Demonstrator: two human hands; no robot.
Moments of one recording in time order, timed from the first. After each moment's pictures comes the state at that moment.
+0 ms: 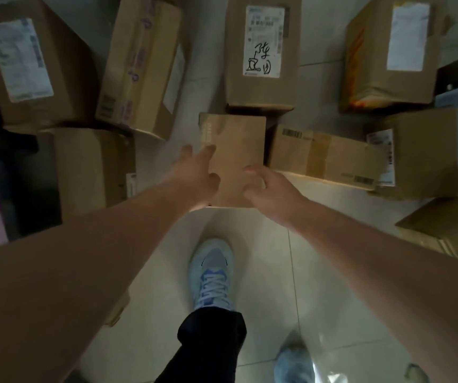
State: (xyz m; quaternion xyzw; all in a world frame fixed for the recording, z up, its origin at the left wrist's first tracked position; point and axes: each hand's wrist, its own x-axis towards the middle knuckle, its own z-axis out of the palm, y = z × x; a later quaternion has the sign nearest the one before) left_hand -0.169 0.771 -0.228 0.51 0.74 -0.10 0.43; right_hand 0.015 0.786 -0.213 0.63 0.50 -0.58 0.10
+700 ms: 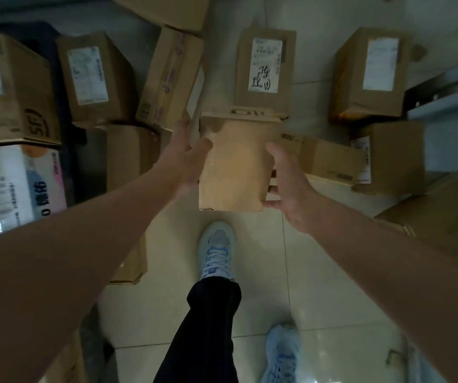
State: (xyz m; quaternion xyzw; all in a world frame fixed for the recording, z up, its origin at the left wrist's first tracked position) left_hand -0.177 0.750 -0.080 0.25 0.76 0.20 0.57; right_hand 0.015 0.776 -0.091 0.68 0.25 -0.68 -0.08
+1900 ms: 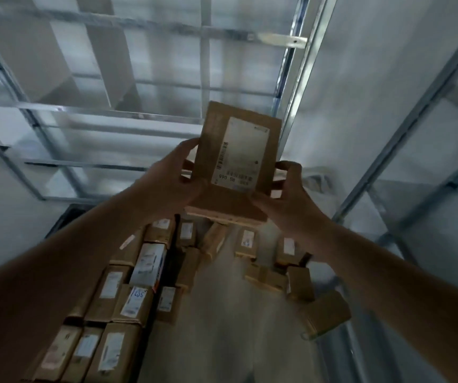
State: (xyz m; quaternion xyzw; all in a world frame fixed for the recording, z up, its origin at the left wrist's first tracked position) left_hand -0.157 0.406 0.715 0.57 0.68 0.38 0.26; right_hand 0.080 0.493 0.700 0.41 0.70 -0.51 -0.28
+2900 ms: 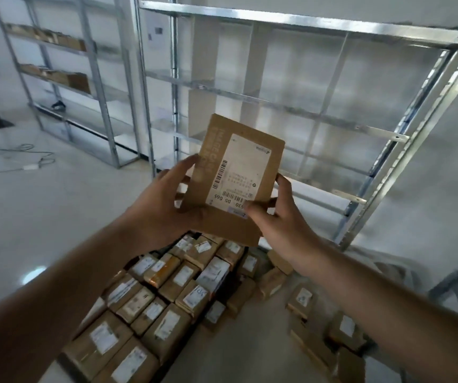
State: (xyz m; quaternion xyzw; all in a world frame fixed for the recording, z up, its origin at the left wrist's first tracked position) left_hand -0.128 0.086 0.809 0.42 0.76 0.49 0.08; right_hand 0.027 0.278 0.799 0.18 0.82 -0.50 -0.22
